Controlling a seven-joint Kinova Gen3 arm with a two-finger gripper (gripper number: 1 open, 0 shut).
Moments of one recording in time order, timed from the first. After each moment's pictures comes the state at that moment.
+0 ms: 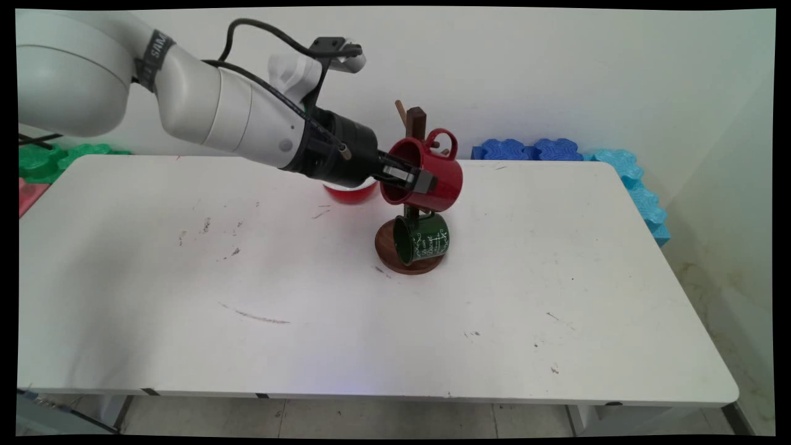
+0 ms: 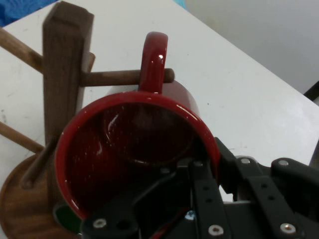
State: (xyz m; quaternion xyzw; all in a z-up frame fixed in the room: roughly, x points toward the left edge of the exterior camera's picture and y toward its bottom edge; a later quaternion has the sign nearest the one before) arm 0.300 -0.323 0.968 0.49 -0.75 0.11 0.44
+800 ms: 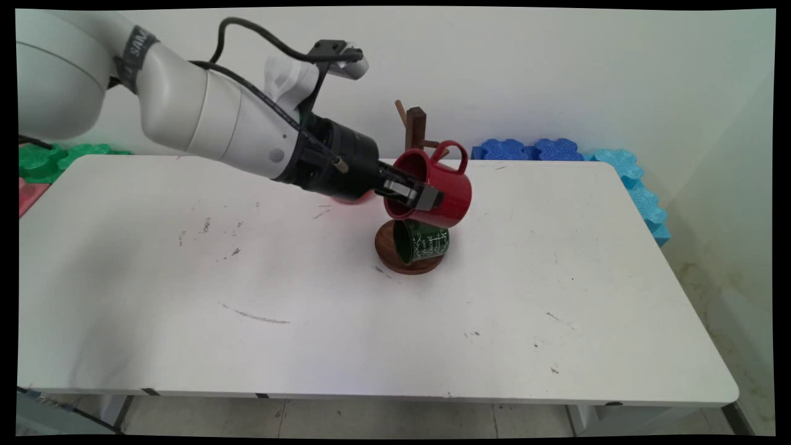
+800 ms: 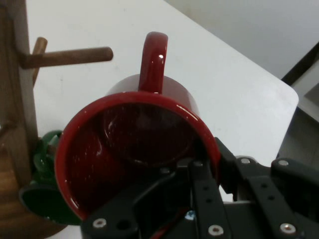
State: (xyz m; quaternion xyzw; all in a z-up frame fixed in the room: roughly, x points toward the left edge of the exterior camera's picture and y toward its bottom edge) arm 0.289 -0.299 0.979 0.47 -0.76 0.09 0.44
